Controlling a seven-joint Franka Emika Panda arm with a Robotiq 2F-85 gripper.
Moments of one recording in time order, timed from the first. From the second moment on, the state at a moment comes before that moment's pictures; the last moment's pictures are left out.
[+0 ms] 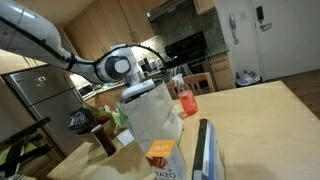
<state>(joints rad) 0.03 0.69 0.16 -1.58 -0.03 2.29 -0.78</state>
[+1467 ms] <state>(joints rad) 0.05 0.60 0.16 -1.61 -0.10 2.16 -0.78</state>
